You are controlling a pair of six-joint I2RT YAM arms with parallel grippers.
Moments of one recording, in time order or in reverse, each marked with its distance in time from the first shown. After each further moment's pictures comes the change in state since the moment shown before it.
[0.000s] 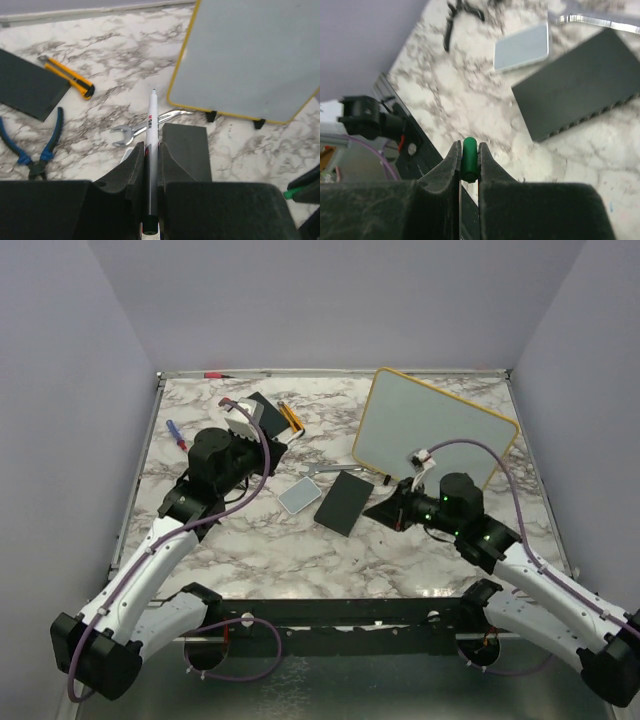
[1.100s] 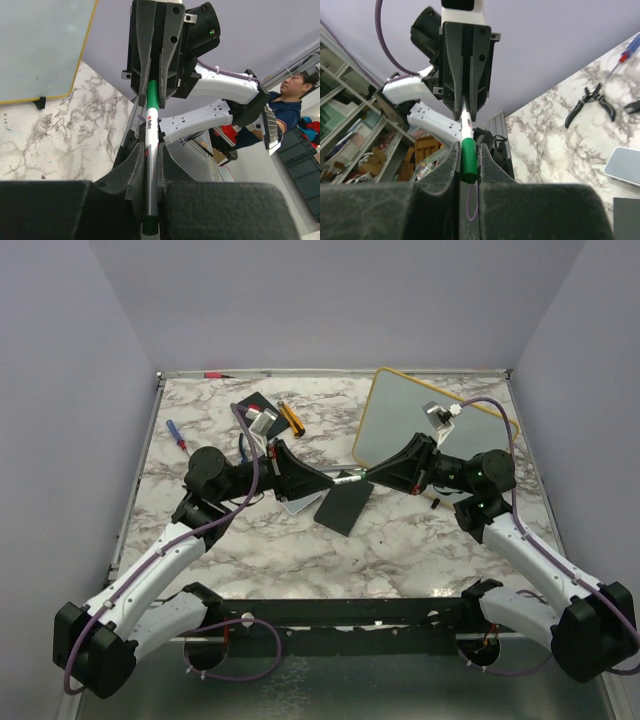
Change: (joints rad) left arm -0.078 0.004 -0.162 0.575 0.644 -0.676; right arm -0.170 0.248 0.069 0.849 -0.547 0.468
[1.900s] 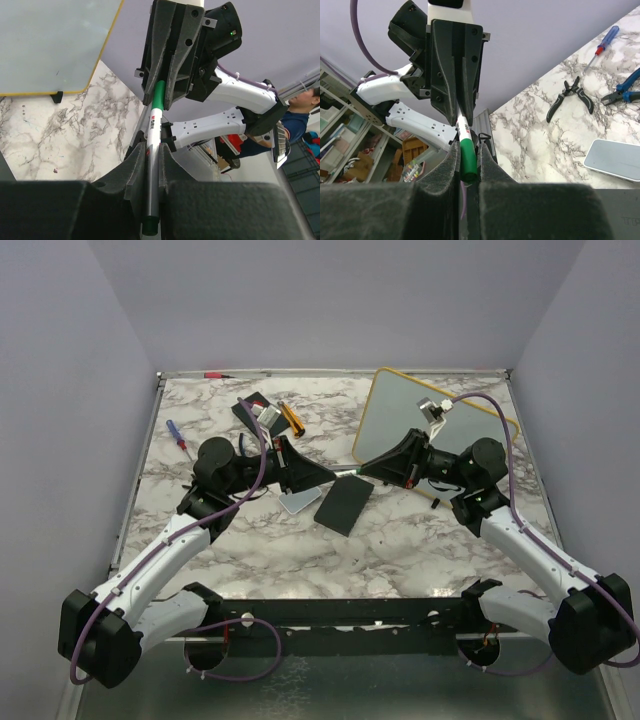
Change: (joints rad) left arm 0.014 0.059 0.024 -0.063 -0.034 0.016; right arm -0.009 0.034 0.045 -0.133 0.034 -0.113
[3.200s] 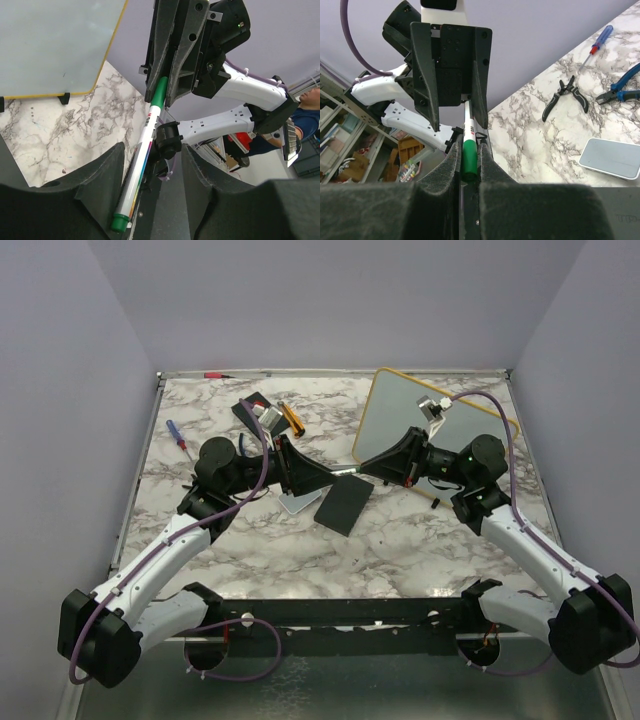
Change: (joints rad) left arm -0.007 0.000 0.004 -0.013 -0.005 0.057; right arm 0.000 0.000 0.025 -0.058 0.006 -0.034
